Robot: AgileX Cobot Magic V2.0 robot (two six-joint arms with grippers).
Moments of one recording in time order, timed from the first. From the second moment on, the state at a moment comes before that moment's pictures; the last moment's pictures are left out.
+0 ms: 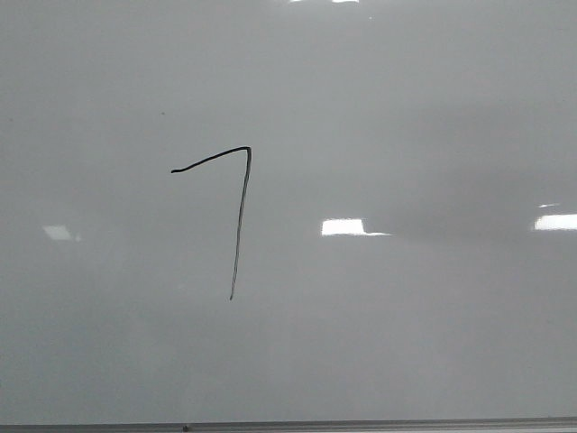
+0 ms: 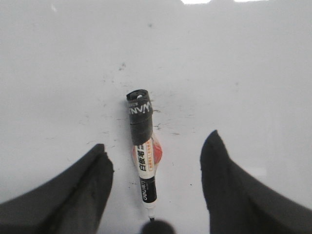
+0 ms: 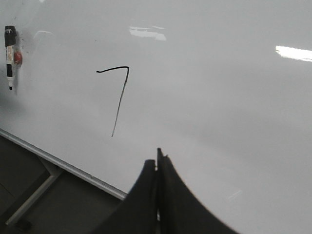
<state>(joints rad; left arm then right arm) 0.10 0.94 -0.58 -0.27 0.23 0.34 0.22 0.42 -0.44 0.63 0.51 -0.53</state>
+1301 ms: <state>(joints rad) 0.08 0.19 -0.37 -0.17 0.33 0.24 0.22 0.42 -0.44 0.63 0.51 -0.53</state>
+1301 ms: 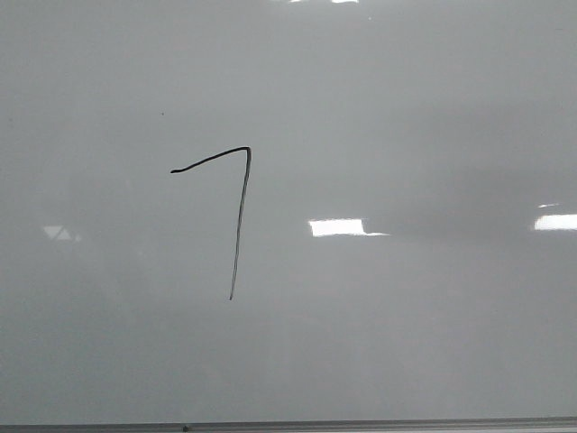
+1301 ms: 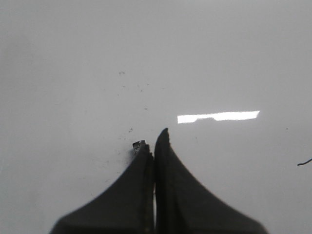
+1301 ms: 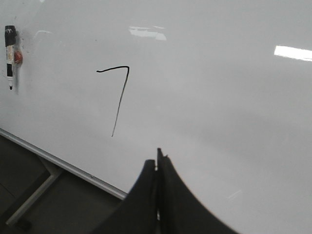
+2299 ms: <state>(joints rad) -0.03 -0.01 0.01 0.00 0.15 0.03 0.22 0.42 -0.44 0.63 0.52 -0.53</state>
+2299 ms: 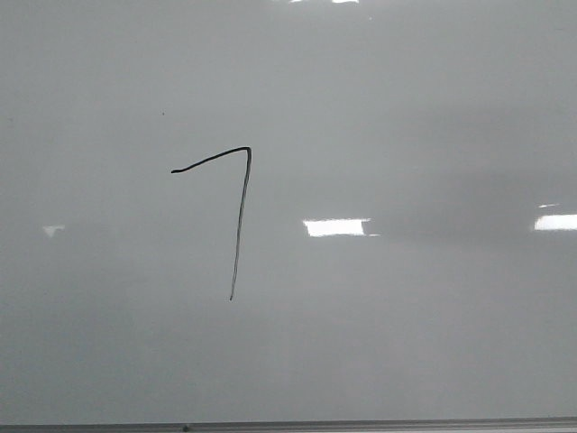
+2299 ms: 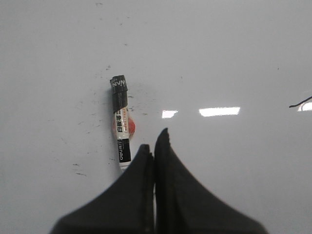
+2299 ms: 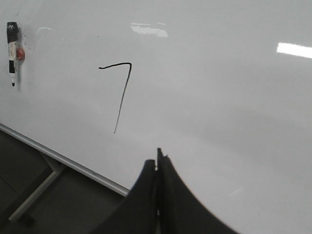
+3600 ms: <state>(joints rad) -0.03 -0.01 0.01 0.00 0.15 0.03 0.00 -0.01 0.03 0.16 0.15 0.01</state>
